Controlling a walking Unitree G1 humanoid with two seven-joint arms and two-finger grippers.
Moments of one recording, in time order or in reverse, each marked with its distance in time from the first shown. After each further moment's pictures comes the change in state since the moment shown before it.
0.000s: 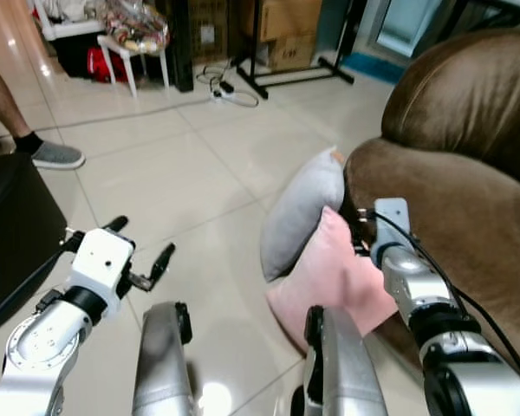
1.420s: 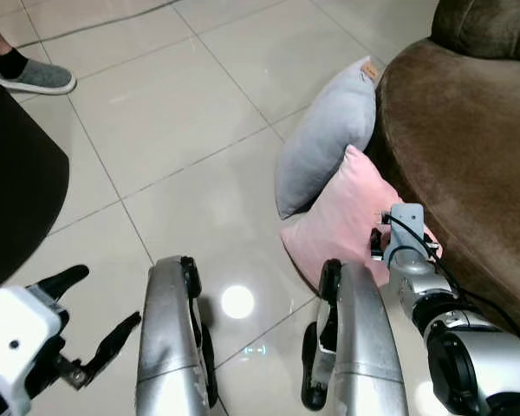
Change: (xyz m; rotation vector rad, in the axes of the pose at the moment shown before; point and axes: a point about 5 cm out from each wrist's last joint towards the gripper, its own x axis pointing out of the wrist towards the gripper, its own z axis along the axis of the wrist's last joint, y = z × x) left arm -0.113 -0.002 0.049 0.023 0.162 -0.151; right arm 0.006 -0.018 -0.005 -0.011 0.012 -0.189
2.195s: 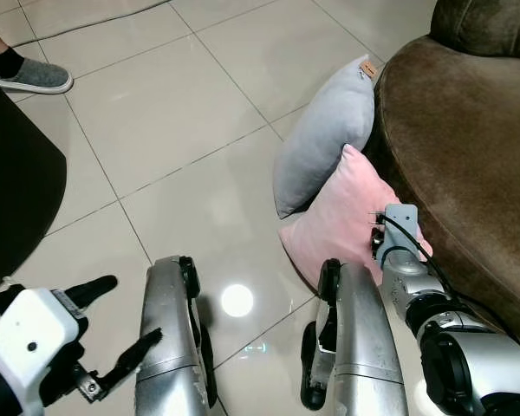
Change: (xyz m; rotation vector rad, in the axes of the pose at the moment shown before) left arm 0.009 -0.010 0.004 -0.030 -0.006 -0.160; right arm -0.002 0.011 -0.001 0.041 -0.004 0.031
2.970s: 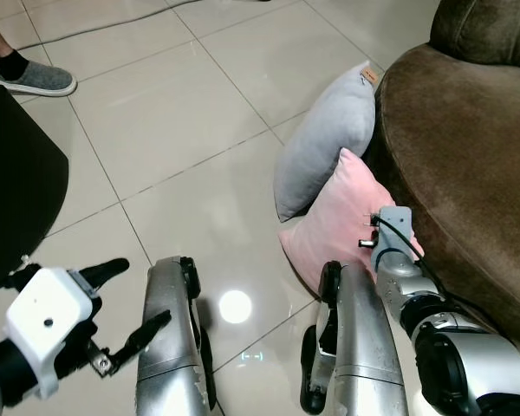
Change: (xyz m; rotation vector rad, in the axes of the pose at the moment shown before) left arm 0.016 0.012 0.005 0.043 -0.037 -0.007; right arm -0.003 0.012 -0.005 0.008 0.021 0.030
